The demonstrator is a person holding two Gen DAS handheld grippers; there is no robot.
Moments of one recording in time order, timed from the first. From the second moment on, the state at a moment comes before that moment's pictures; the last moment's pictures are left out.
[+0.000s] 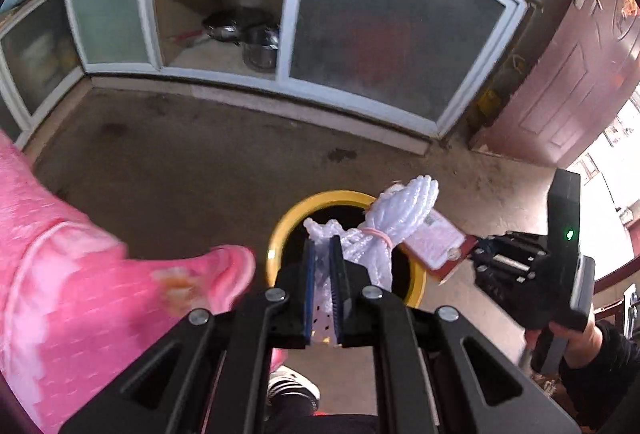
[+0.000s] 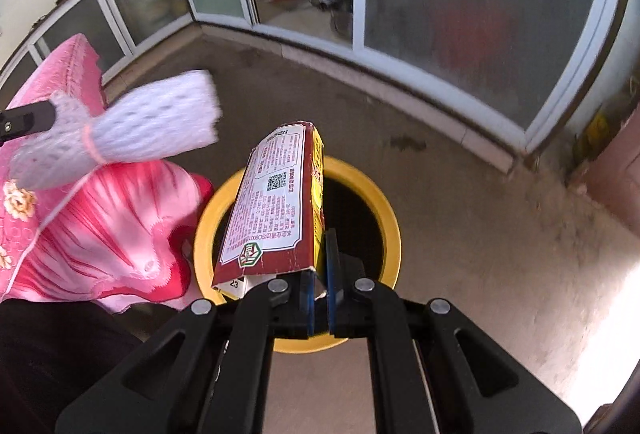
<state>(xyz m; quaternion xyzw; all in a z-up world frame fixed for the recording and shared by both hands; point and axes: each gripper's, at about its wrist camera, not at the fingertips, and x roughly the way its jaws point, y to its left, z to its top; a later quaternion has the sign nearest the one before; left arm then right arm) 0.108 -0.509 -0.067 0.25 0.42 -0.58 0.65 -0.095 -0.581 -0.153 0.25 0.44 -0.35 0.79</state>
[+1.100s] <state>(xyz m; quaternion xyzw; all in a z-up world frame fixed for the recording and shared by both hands) 0.104 -0.348 0.022 0.08 0.37 -0.58 0.72 -0.140 -0.537 -0.062 0.19 0.28 -0.41 0.85</state>
